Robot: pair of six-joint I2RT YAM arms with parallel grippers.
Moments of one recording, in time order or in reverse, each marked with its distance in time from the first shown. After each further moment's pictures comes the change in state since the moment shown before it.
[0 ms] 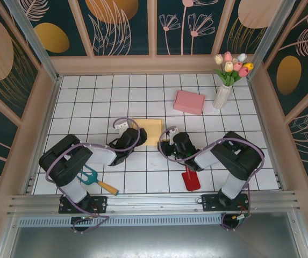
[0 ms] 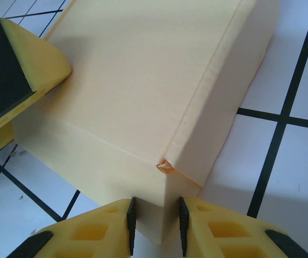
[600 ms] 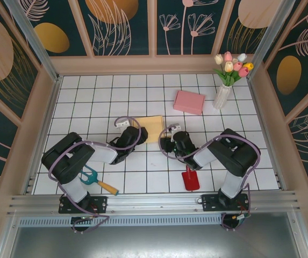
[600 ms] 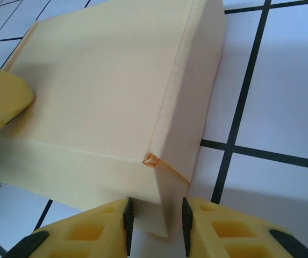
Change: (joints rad) left arm 0.012 0.031 0.022 0.029 0.035 0.027; right arm -0.027 0.052 0.027 0.038 0.098 0.005
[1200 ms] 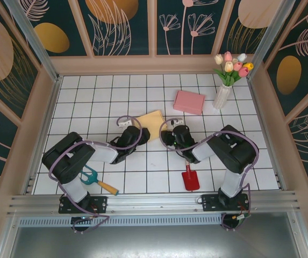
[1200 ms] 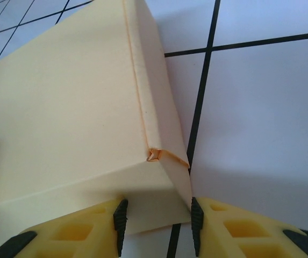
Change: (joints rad) left arm -0.008 0.003 0.011 0.010 0.089 0.011; right arm -0.061 0.034 0.089 -0.072 0.030 0.052
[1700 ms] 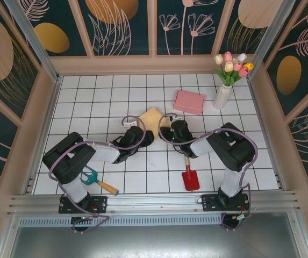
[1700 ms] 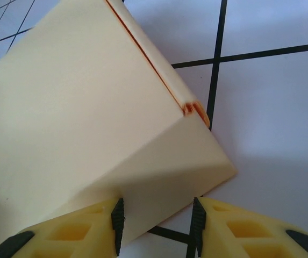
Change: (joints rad) left arm -0.028 0.002 0.040 -0.079 0.055 0.049; right arm -0.022 0.024 0.093 -0.099 -0.052 0.046
